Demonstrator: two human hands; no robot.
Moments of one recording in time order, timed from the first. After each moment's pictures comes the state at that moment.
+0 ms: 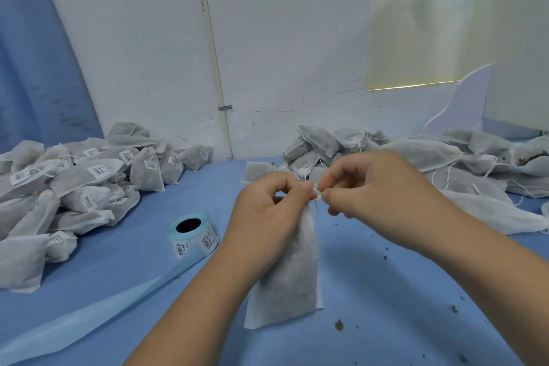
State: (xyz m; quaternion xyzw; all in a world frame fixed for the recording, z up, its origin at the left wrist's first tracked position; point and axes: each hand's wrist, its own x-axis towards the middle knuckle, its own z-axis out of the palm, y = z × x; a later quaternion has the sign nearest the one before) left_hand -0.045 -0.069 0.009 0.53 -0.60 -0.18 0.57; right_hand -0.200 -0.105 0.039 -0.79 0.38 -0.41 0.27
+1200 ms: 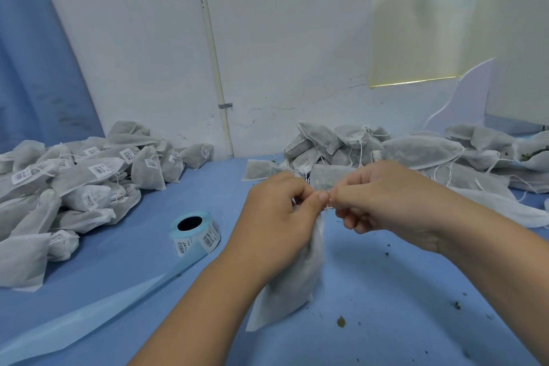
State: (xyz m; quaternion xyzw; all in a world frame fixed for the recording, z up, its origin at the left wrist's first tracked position) left_hand -0.050 -0.071 0.007 0.55 -0.68 -0.03 0.48; right_hand -0.206 -0.118 0.035 -0.72 0.40 -0.32 0.46
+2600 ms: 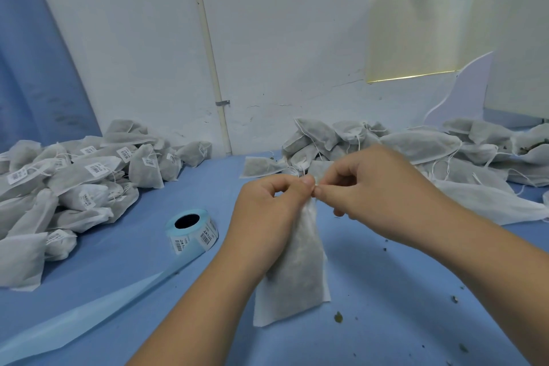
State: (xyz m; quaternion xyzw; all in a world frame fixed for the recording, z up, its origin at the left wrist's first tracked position) left_hand -0.054 -0.068 0.006 0.55 -0.55 -0.25 0.58; right_hand -0.202 -0.106 0.039 -0.82 0.42 -0.36 0.17
